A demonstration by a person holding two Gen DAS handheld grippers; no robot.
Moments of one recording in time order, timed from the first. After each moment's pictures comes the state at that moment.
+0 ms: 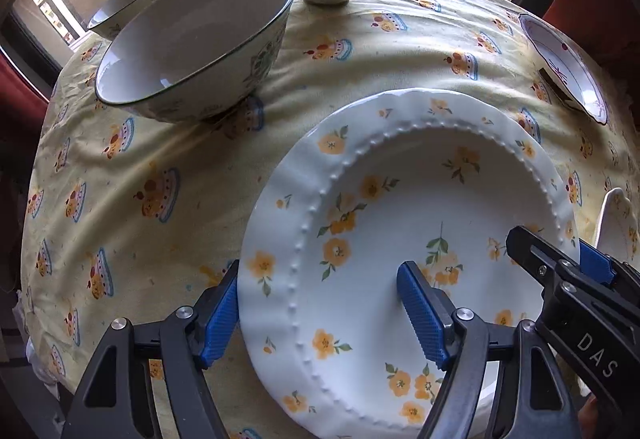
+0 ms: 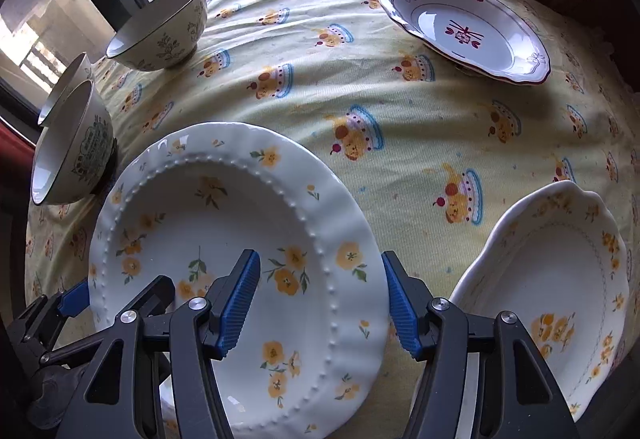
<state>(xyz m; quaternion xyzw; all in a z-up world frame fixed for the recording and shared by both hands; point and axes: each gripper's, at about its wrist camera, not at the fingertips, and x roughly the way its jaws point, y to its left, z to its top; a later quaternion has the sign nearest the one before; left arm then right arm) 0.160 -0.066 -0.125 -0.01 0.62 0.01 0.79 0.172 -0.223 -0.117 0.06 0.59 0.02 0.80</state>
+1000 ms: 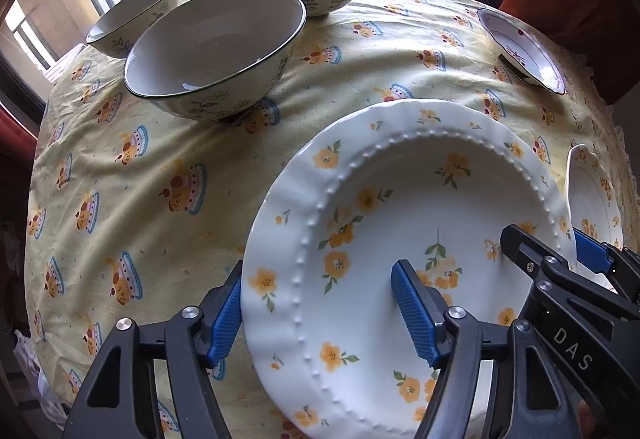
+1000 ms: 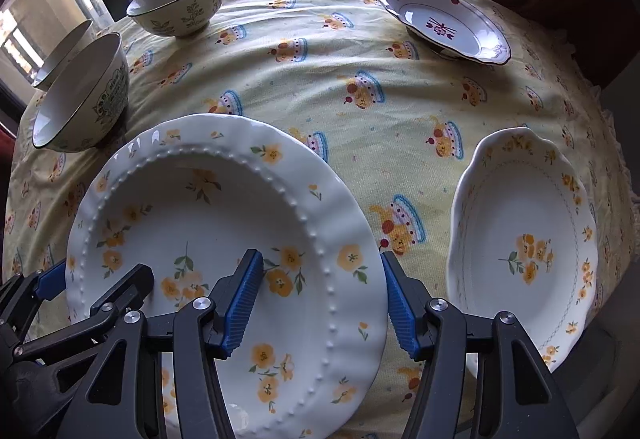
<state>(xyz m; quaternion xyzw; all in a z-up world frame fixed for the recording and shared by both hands) 0.145 -0.048 -0.103 0.01 0.60 -0.06 0.80 0.126 -0.181 -0.095 0.02 0.58 -0.05 0.81</state>
